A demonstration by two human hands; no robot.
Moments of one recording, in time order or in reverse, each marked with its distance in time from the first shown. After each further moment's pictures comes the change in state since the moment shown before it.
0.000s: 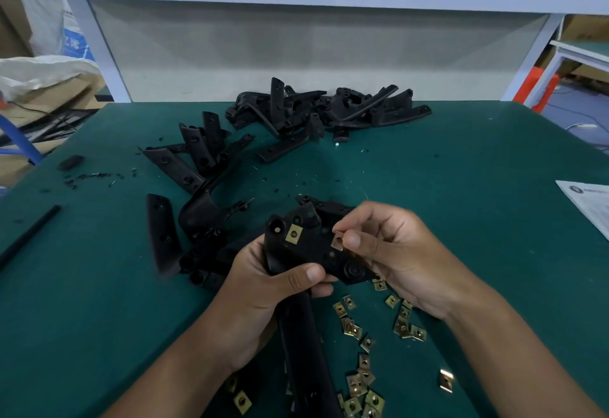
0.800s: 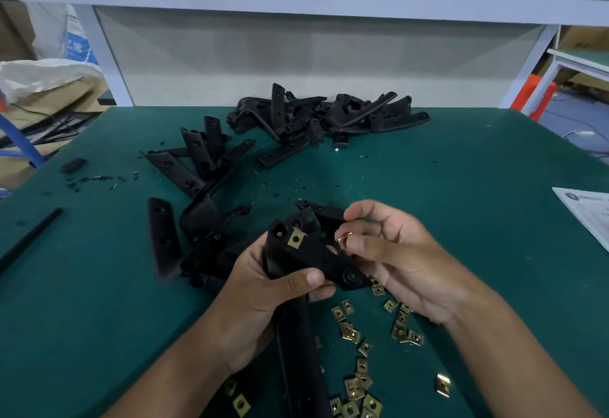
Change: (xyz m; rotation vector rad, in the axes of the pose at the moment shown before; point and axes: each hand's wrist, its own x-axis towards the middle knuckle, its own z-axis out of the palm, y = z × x) left_hand 0.004 -0.003 -0.003 -0.052 -0.011 -0.012; right_hand -0.001 -0.006 -0.001 0.206 0.019 0.051
